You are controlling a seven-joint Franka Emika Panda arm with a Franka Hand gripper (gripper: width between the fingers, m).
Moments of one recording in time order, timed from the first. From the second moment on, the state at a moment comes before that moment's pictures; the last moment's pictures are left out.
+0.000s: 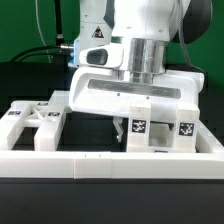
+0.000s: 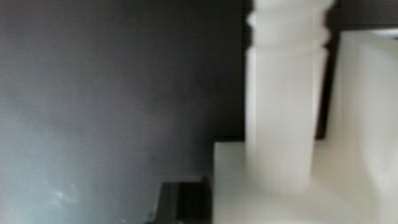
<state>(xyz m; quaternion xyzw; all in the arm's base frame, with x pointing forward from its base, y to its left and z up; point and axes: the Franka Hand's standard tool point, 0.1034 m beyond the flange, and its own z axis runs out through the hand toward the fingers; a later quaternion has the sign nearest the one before) 0.589 0.024 0.011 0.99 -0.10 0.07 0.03</state>
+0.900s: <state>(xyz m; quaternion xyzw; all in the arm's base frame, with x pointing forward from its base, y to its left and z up) 0.593 -0.007 0.053 1.00 -0.06 0.04 0.02</state>
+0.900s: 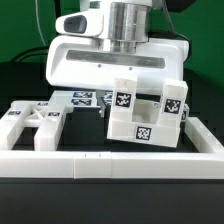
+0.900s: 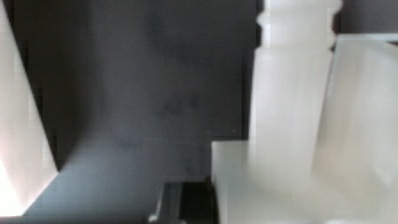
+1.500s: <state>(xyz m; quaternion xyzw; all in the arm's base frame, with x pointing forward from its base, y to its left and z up) 0.566 -0.021 0.066 0.98 -0.05 -0.19 0.00</state>
